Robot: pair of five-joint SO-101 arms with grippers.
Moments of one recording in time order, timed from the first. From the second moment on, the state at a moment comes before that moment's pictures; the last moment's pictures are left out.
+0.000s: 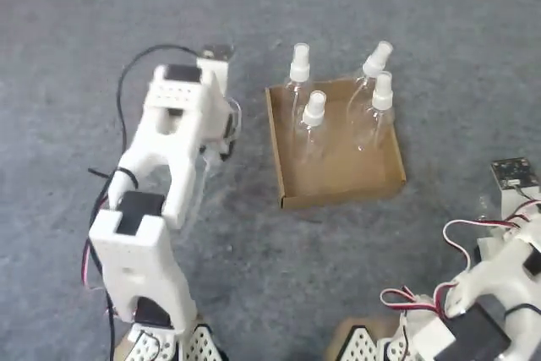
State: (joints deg) left arm 2.3 20.8 4.6 78.1 5.1; right arm 49.3 -18.1 53.2 48.5 56.2
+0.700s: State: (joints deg) left arm 2.9 7.7 23.7 63.1 0.8; right arm 49.3 -18.1 53.2 48.5 56.4
